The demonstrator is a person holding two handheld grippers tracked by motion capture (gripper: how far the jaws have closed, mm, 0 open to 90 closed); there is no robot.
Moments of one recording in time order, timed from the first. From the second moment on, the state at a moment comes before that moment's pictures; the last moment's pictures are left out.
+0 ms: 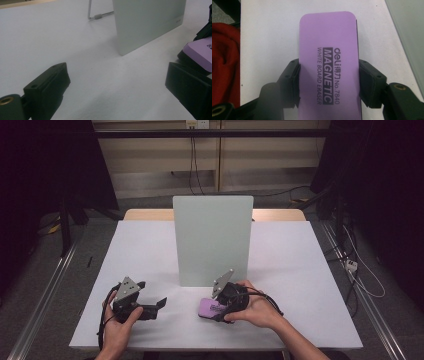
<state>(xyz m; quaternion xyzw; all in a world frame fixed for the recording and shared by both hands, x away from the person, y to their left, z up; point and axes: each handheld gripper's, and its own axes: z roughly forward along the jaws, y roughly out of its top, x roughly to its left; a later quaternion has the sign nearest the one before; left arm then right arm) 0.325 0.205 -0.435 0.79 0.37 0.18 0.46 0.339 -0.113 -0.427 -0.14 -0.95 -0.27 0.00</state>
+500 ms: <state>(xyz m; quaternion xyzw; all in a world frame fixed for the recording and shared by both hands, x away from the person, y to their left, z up) 0.327 0.204 -0.436 0.79 0.37 0.17 0.46 0.339 -0.114 -0.431 -0.14 -0.95 -0.29 0.00</state>
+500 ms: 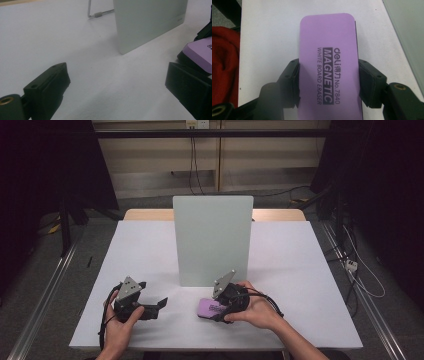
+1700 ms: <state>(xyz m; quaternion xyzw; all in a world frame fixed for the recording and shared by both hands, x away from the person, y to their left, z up) 0.325 0.208 -0.435 0.79 0.37 0.18 0.46 0.344 -0.120 -0.432 -0.19 -0.93 -0.32 0.01</state>
